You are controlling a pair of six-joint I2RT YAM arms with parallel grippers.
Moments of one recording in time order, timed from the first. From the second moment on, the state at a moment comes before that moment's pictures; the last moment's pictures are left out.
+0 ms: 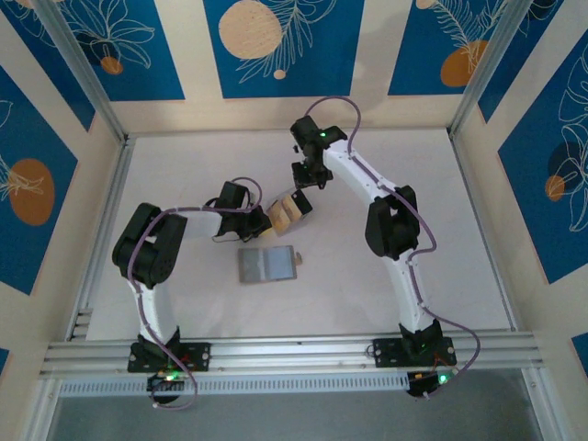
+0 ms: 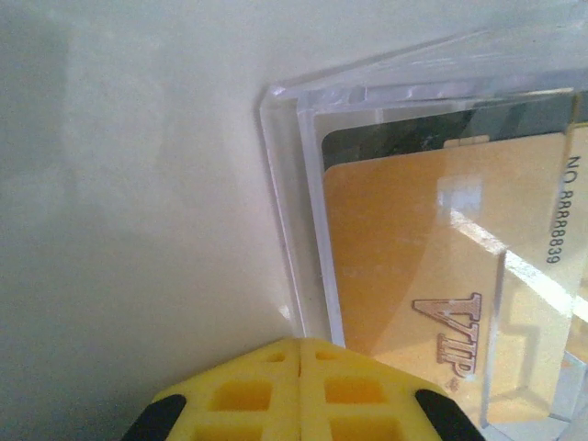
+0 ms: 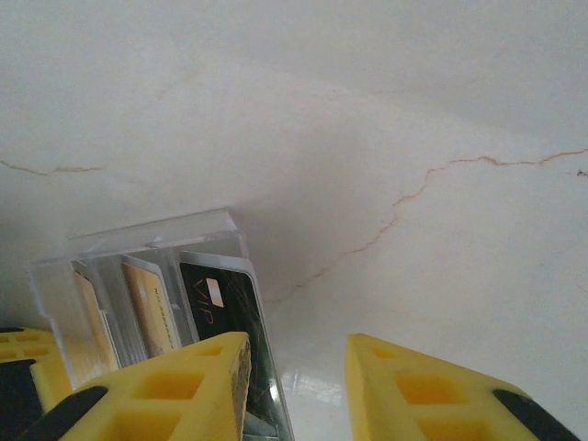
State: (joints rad) left arm -0.41 1.92 0.99 -0.01 0.47 -0.86; right arm 0.52 2.30 2.20 -1.16 0.00 0.26
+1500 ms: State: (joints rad) left arm -0.41 1.92 1.00 -0.01 0.48 -0.86; right arm 0.54 2.31 2.14 -1.15 -0.05 0.26
